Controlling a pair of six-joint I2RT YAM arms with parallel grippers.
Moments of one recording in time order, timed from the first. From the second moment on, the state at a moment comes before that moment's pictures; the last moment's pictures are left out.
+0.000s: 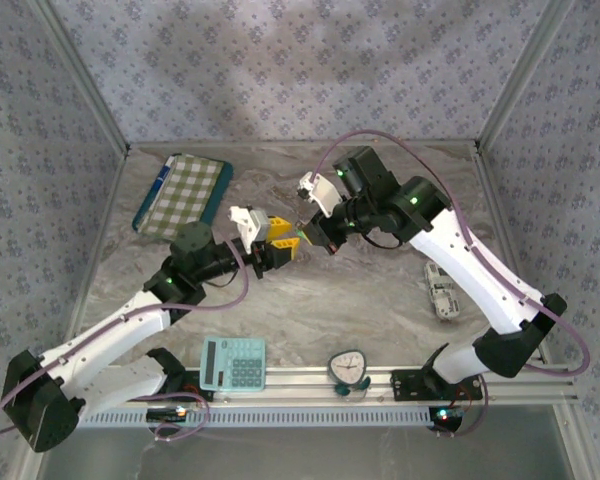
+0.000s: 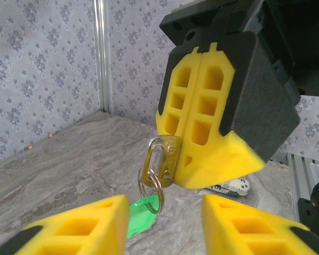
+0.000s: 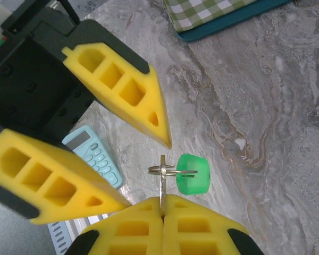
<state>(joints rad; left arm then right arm) -0.73 0.98 0.70 0.26 0.43 -0.07 0.76 1.45 1.72 -1.10 -0.36 -0.07</state>
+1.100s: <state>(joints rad) -0.74 0.96 0.71 0.28 0.43 -0.04 0.68 1.42 1.64 -1.02 -0.52 0.06</state>
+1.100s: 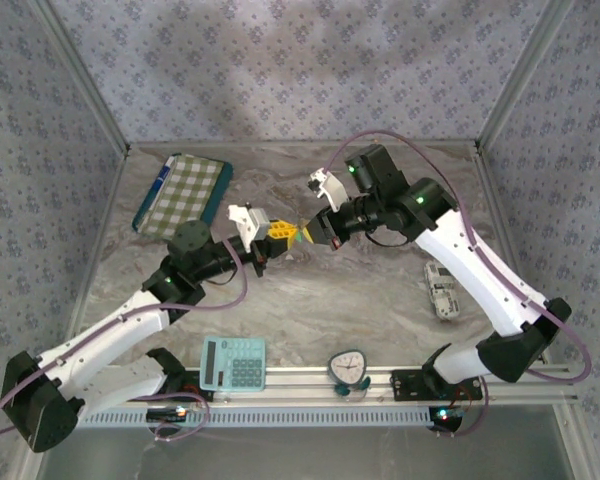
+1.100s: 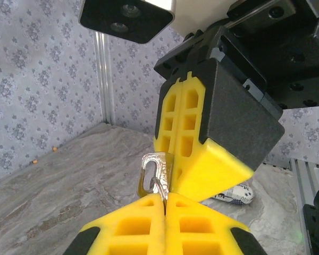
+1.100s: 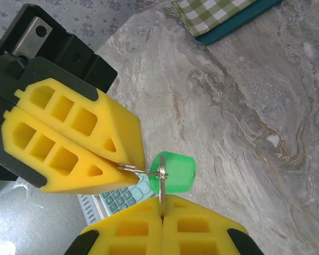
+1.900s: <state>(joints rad) -0.77 0.94 0.63 0.34 0.41 -0.03 0.74 1.40 1.75 -1.03 -0.38 -0.02</state>
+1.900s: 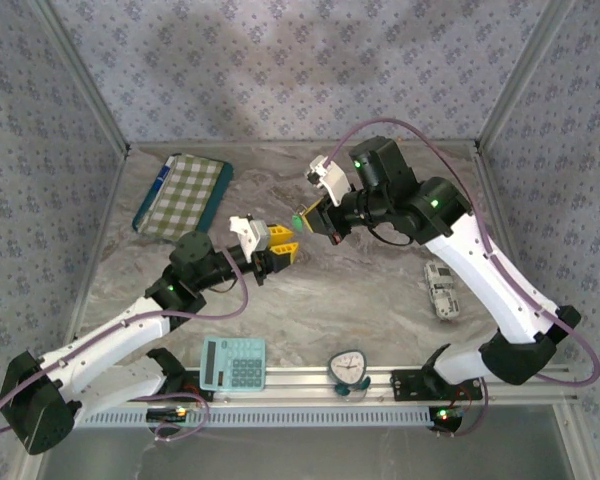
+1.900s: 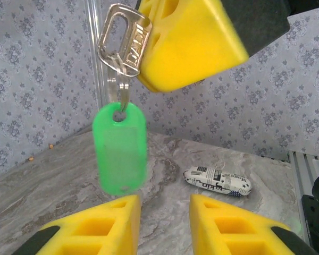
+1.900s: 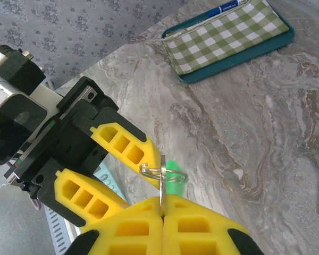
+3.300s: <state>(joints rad) -0.77 1.05 0.75 0.44 0.41 0.15 0.73 1.35 1.70 -1.00 -0.51 -0.04</state>
